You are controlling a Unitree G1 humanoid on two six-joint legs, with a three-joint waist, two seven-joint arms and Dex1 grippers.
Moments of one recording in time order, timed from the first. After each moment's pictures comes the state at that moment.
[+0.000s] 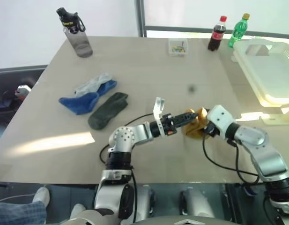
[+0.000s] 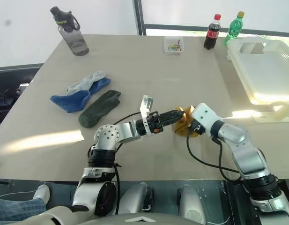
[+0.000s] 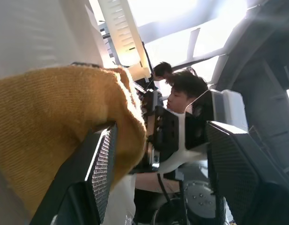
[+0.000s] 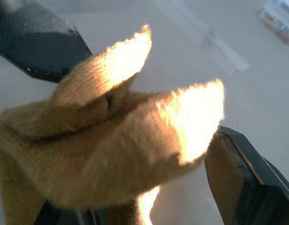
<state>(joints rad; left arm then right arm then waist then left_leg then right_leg) -0.57 -0.04 0.15 0.20 -0.93 1.19 -0.58 -0.23 -0.64 0.11 -0.30 0.06 0.36 0.69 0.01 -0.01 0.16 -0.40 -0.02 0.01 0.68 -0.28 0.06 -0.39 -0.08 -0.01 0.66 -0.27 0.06</state>
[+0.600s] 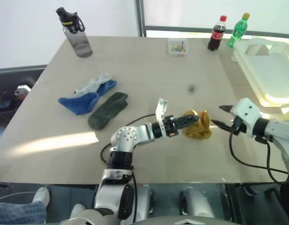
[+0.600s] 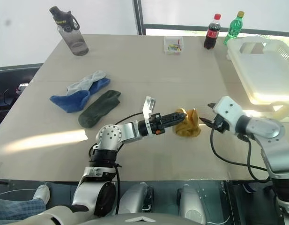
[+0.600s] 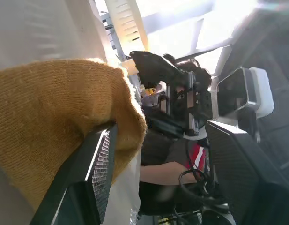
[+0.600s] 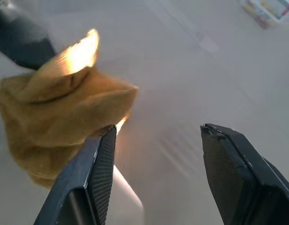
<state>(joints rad) -0.58 -0.04 0.10 0.24 -0.90 1.17 -0.61 -0.19 -0.77 -0.14 -0.31 0.27 0.51 0.81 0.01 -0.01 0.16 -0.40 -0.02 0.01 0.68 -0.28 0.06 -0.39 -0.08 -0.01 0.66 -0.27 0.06</state>
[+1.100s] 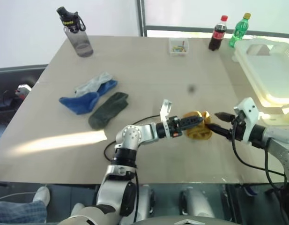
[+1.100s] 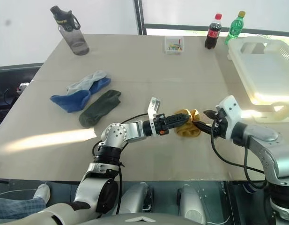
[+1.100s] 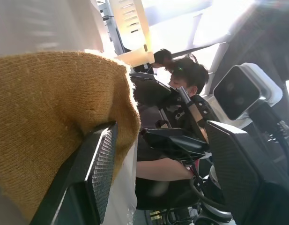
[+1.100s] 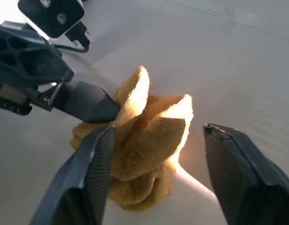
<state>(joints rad) -0.61 -0.05 0.08 0.32 -0.87 1.14 -0.64 -0.18 -0.66 -0.17 -0.45 0.53 0.87 0.69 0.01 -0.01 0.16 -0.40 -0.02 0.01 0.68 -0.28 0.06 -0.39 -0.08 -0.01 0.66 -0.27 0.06</state>
